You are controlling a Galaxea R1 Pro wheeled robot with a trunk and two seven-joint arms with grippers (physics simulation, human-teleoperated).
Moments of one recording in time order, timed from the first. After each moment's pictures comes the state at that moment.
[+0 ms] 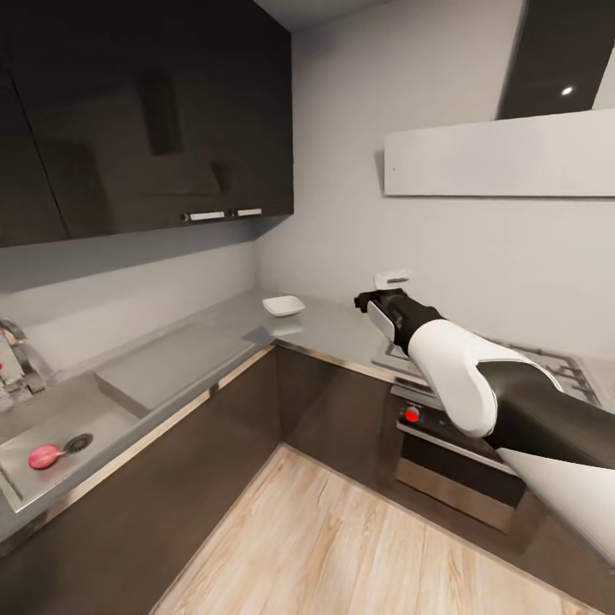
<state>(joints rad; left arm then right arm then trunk) -0.01 -0.01 0.00 -0.17 0.02 -0.32 -0.01 -1.52 0.16 -0.06 -0.08 0.15 0.28 -0.28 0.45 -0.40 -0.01</state>
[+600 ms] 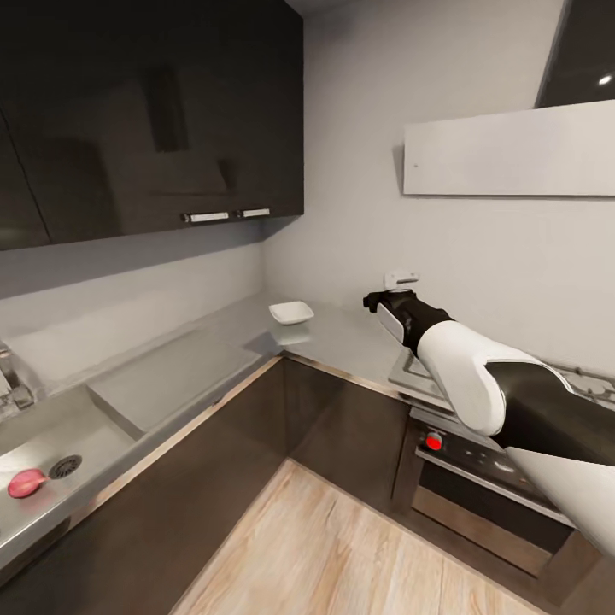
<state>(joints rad) -0.01 -0.01 0.00 -0.17 0.02 -0.32 -0.01 -1.51 0.12 -0.06 -0.07 0.15 0.24 -0.27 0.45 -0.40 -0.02</state>
